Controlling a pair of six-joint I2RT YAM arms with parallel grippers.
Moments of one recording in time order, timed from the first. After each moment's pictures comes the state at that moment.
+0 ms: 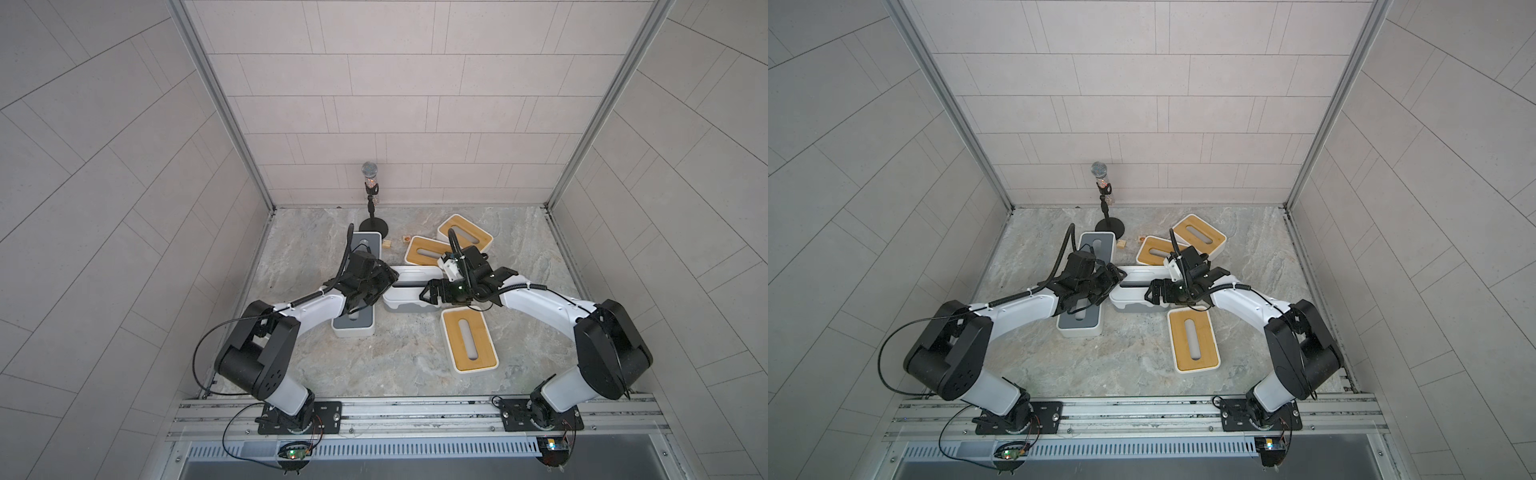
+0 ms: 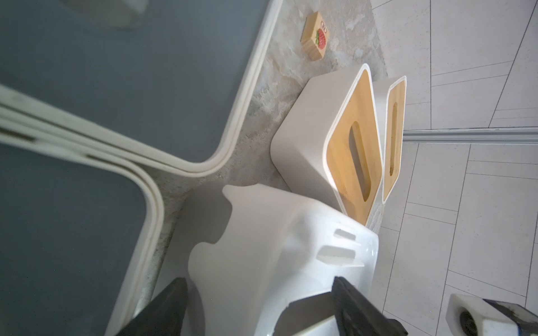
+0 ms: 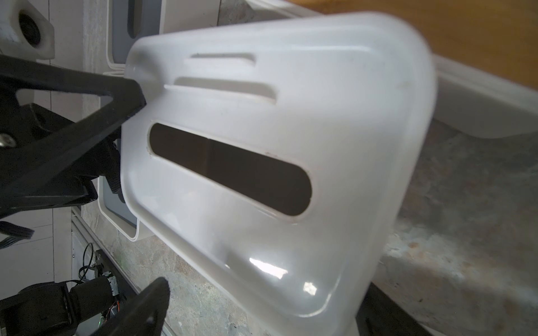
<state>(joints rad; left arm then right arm) -0.46 1.55 0.80 0.00 0.21 -1.10 0.51 1.54 0.97 -0.39 -0.39 0.52</state>
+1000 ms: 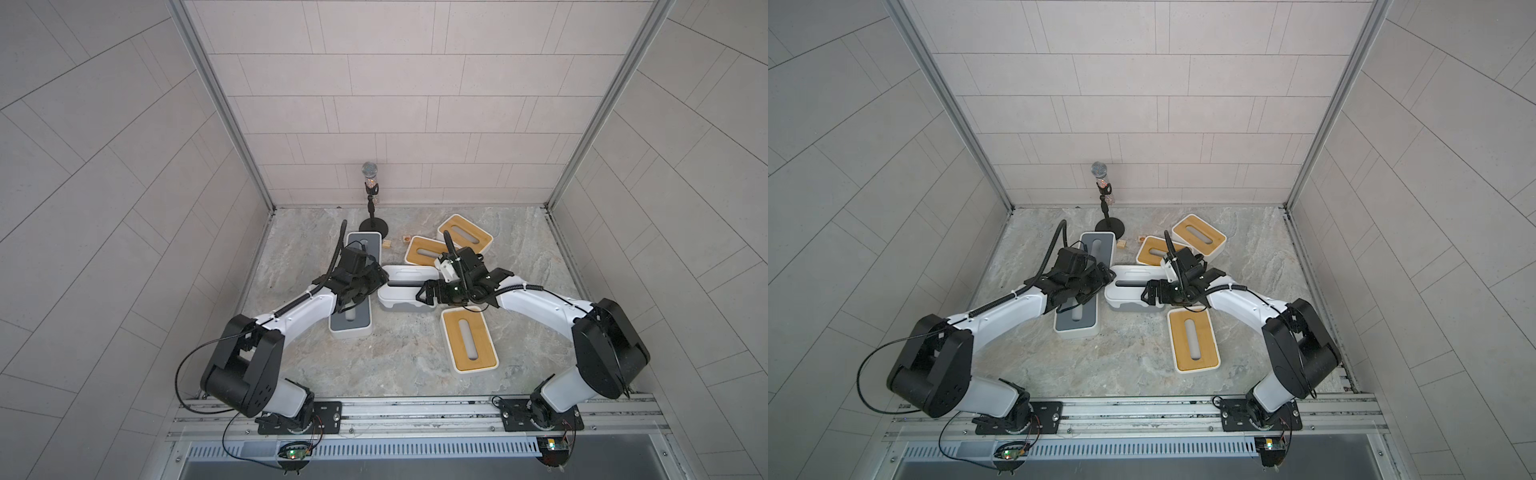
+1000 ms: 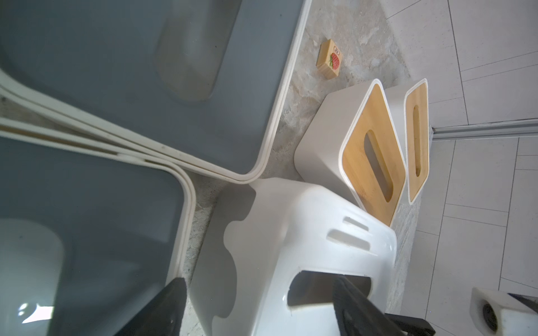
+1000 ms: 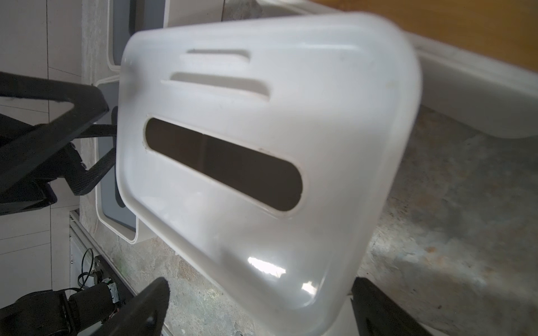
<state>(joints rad) -0.42 1.44 0.83 -0.22 0.15 -0.96 0.54 1.55 0.98 -0.38 -0.36 0.56</state>
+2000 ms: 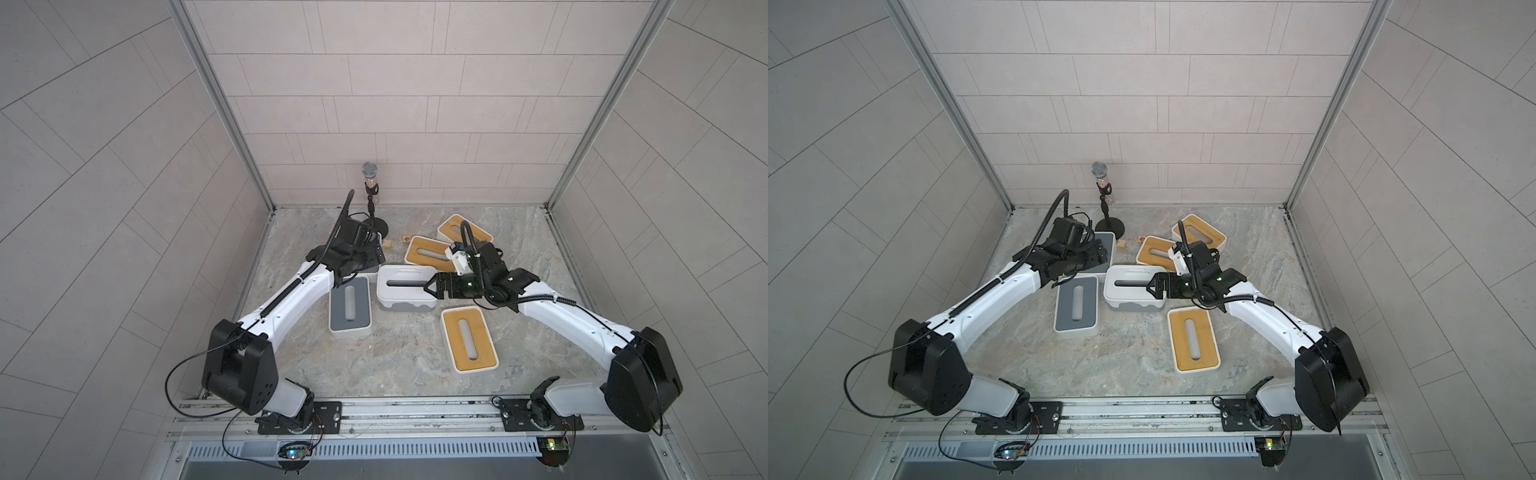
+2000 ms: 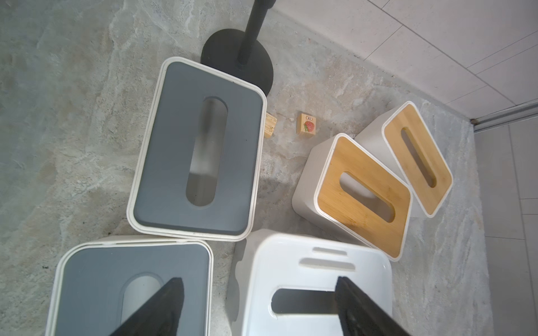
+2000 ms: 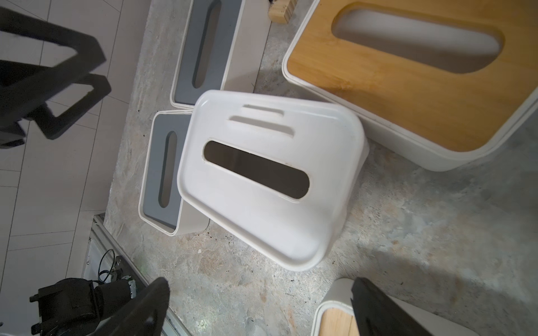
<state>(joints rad) -0.41 1.50 1.22 -0.58 -0.08 -0.64 0.51 1.34 0.98 -0.44 -0.34 0.51</state>
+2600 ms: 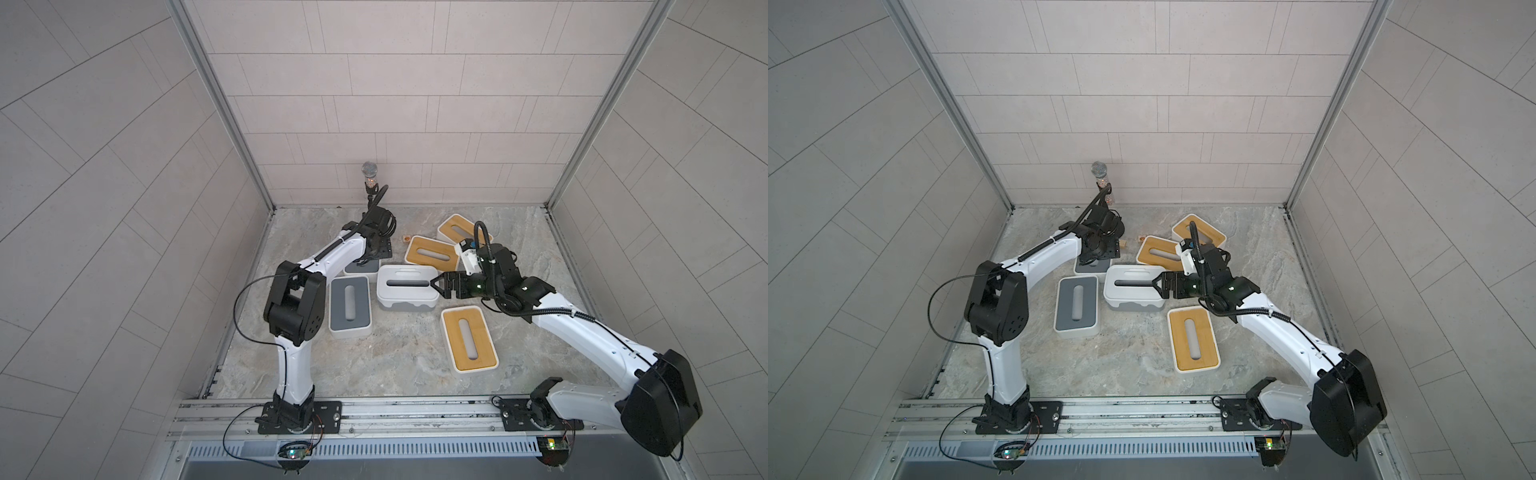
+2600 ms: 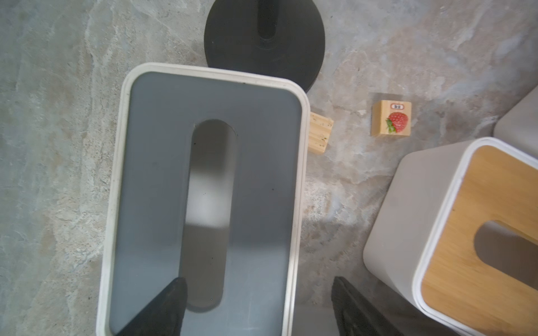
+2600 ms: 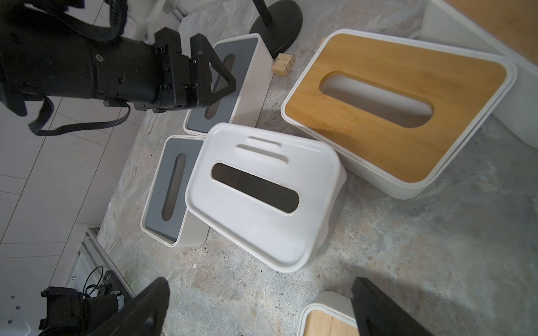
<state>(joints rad) -0.41 1.99 1.59 -0.73 -0.21 -0.50 0.49 1.21 0.90 -0.36 -0.28 0.46</state>
